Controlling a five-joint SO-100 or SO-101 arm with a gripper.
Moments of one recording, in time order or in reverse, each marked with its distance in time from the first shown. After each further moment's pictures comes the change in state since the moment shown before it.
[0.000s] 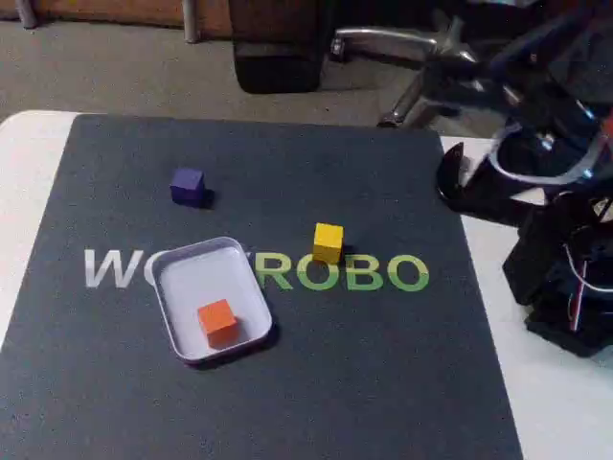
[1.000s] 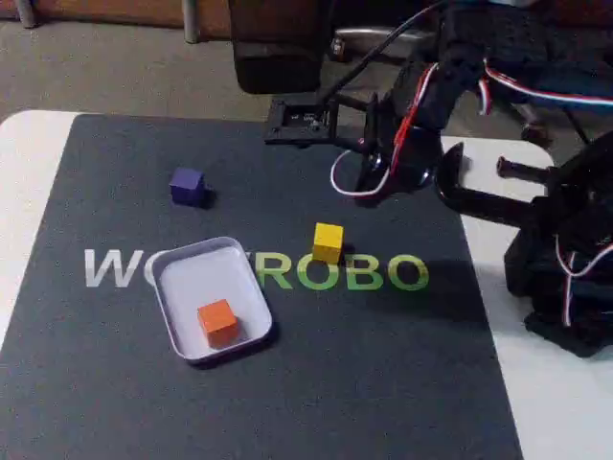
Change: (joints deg) arm 14.6 -40.4 -4.7 -22.8 -21.6
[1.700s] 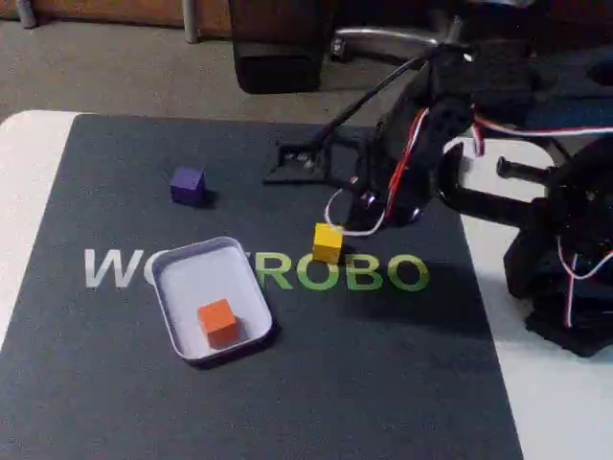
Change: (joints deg) arm -4.4 -1.5 11.5 -14.5 5.1
